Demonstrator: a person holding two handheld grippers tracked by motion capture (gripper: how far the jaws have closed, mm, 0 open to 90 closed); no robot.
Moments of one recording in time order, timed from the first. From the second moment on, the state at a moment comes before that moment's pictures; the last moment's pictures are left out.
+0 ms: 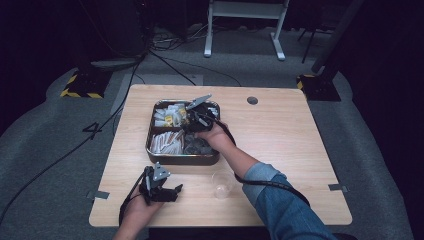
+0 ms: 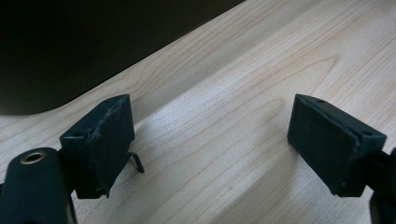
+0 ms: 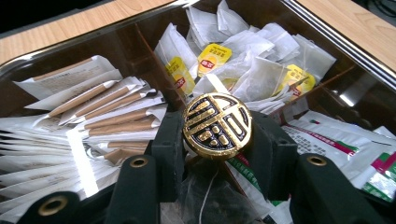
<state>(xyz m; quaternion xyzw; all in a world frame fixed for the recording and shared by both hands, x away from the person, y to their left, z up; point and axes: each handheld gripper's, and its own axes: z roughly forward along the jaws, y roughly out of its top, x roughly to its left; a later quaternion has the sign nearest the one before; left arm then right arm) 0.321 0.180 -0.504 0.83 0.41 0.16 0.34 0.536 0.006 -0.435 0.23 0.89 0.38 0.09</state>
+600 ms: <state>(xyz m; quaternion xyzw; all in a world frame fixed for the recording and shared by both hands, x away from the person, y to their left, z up) 0.321 0.180 -0.504 0.83 0.41 0.15 0.34 0.531 0.009 -0.426 0.25 0.89 0.38 0.10</state>
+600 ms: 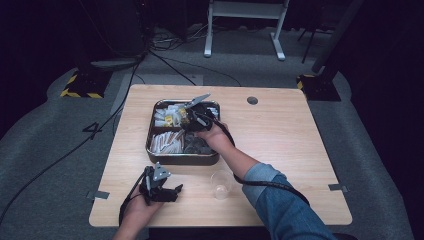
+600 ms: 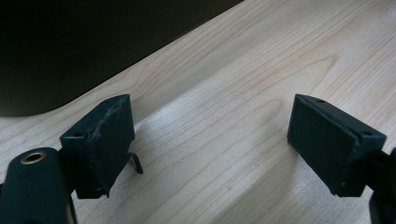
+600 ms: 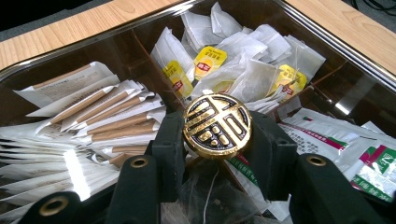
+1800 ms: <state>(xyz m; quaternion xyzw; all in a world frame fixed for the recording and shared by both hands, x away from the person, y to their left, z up) 0.319 0.172 -0.497 0.84 0.41 0.16 0.31 0.518 -0.071 -0.359 0.25 0.86 0.43 0.11</state>
